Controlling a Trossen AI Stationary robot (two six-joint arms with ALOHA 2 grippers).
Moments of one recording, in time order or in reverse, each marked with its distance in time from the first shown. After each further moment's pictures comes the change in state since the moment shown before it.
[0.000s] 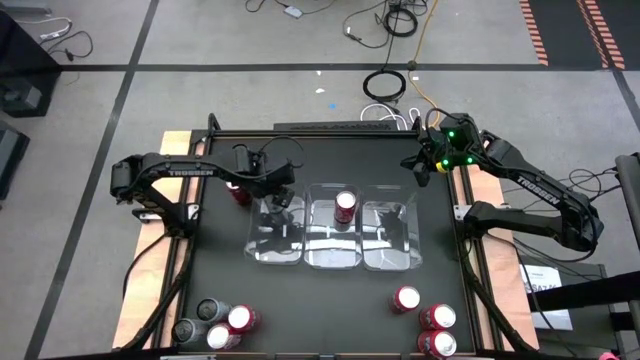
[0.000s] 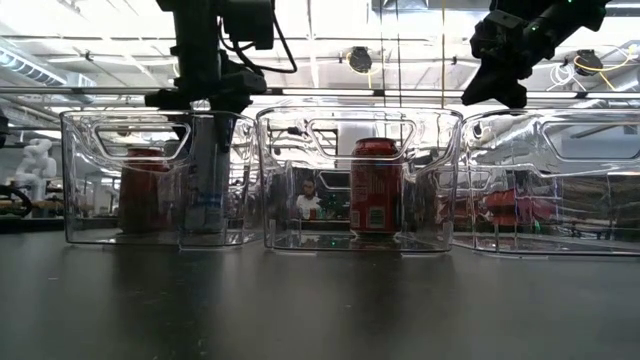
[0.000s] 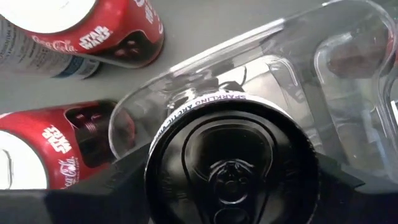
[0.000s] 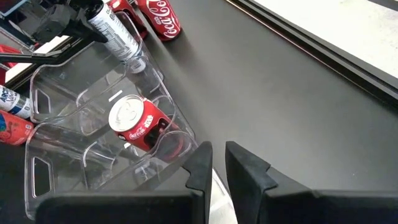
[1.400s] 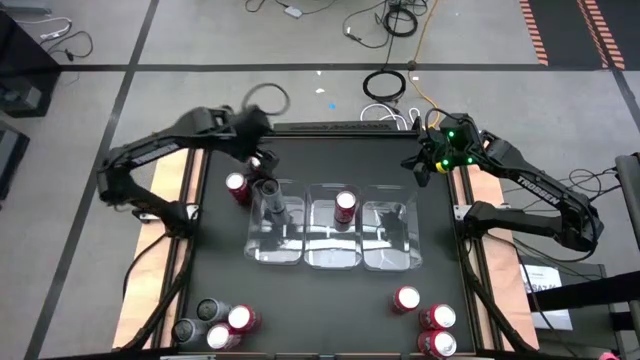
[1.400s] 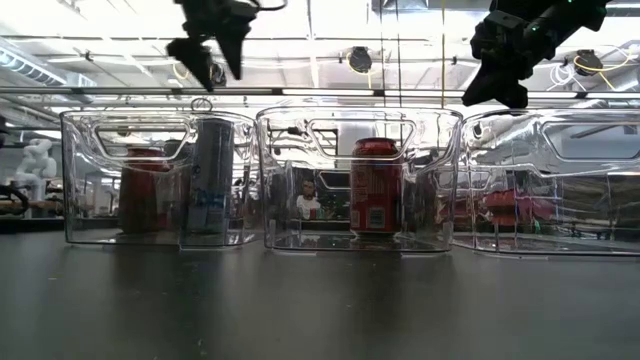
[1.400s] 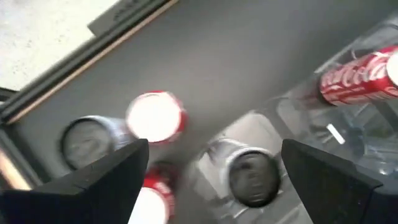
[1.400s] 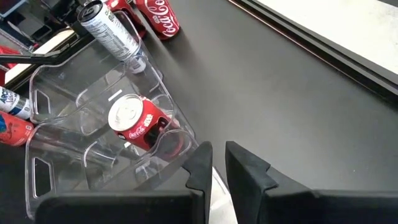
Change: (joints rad) left arm 0.201 -0.117 0.337 -0.198 0.002 0.440; right arm 0.000 0.000 0.000 -0.006 0.001 0.010
